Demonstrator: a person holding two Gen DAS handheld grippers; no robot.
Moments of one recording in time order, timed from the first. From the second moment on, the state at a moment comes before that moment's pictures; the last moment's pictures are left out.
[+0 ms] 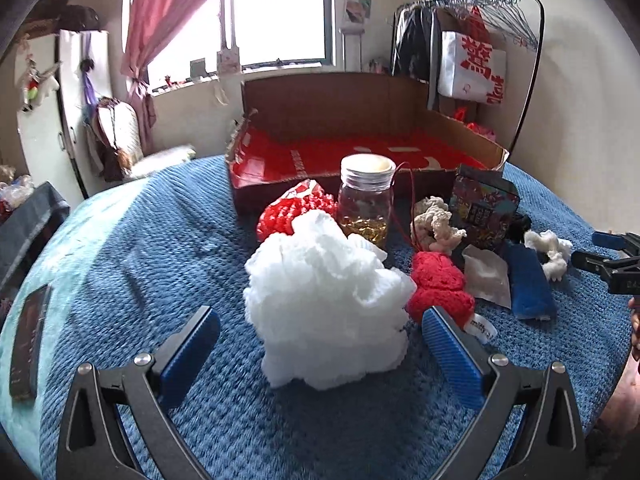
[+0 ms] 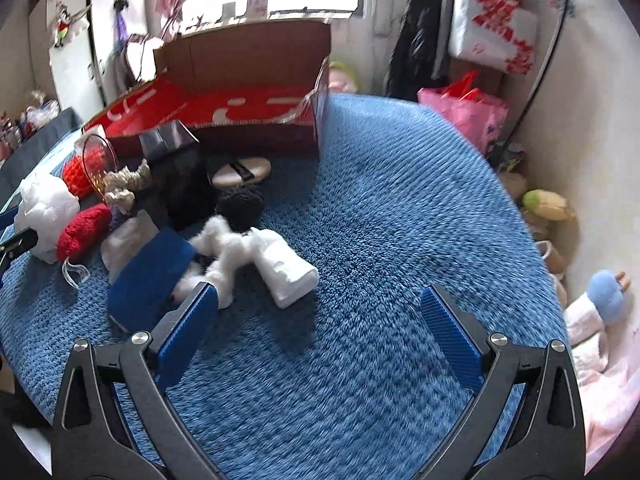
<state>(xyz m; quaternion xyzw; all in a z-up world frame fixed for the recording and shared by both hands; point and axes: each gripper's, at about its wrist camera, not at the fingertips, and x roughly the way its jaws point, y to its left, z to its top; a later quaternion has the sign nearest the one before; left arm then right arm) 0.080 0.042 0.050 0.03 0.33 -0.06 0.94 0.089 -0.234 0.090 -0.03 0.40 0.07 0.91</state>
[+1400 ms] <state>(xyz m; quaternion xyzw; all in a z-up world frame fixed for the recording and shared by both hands) 0.057 0.035 0.059 0.00 0.34 -0.15 0.93 0.049 -0.163 0.104 0.00 0.37 0.22 0.90</state>
